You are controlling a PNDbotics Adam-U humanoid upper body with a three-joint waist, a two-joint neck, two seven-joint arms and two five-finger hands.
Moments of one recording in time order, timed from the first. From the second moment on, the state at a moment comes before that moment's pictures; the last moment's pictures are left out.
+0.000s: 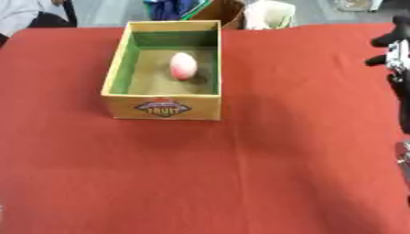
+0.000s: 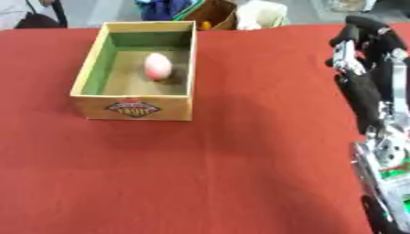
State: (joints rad) left arm -0.27 0.08 0.16 -1.98 -0.12 -0.27 0.70; right arm -0.28 -0.39 -0.02 -1.98 -0.03 -0.01 -0.37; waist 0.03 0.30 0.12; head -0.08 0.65
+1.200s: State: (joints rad) left arm -0.27 0.08 0.16 -1.98 -0.12 -0.26 0.70; right arm -0.28 -0.39 -0.02 -1.98 -0.02 -0.01 -0.36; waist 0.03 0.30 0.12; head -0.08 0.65
